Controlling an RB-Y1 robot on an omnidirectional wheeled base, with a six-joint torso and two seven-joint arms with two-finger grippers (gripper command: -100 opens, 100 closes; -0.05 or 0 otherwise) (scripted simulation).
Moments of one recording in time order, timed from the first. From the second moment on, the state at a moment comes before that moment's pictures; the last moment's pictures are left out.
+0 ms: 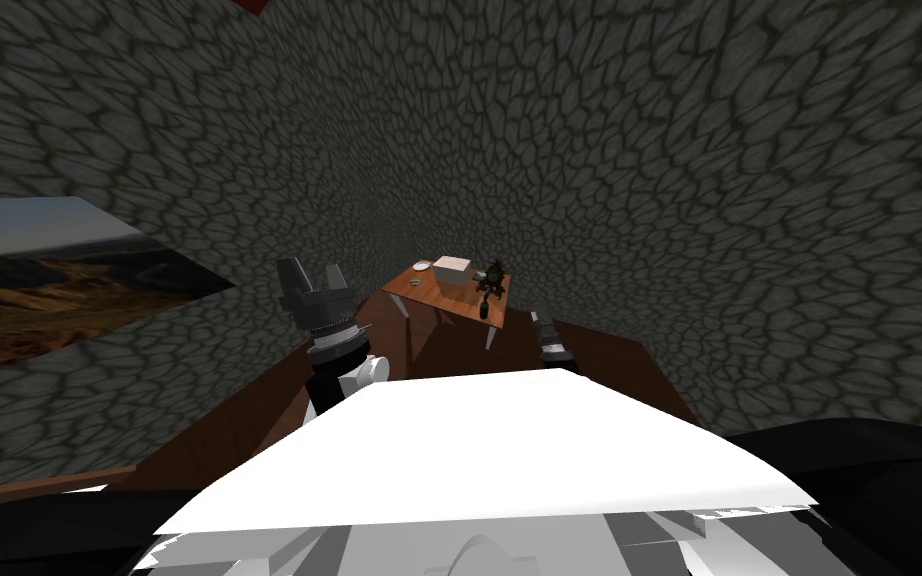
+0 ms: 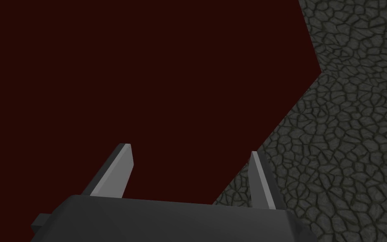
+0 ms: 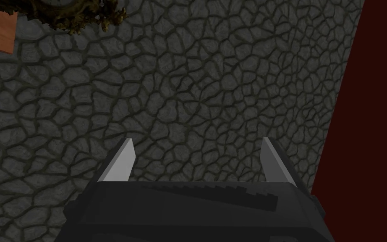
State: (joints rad) left arm 0.47 -0.02 0.03 -2.36 0.08 -0.61 -0.12; right arm 0.51 -0.25 -0.01 -1.72 -0.02 -0.63 0.13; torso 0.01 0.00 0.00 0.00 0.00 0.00
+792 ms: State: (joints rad) left arm 0.47 -0.02 0.03 -2.36 0.08 -0.61 -0.12; right arm 0.50 -0.29 -0.04 -1.48 -0.06 -0.69 0.25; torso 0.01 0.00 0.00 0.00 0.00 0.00
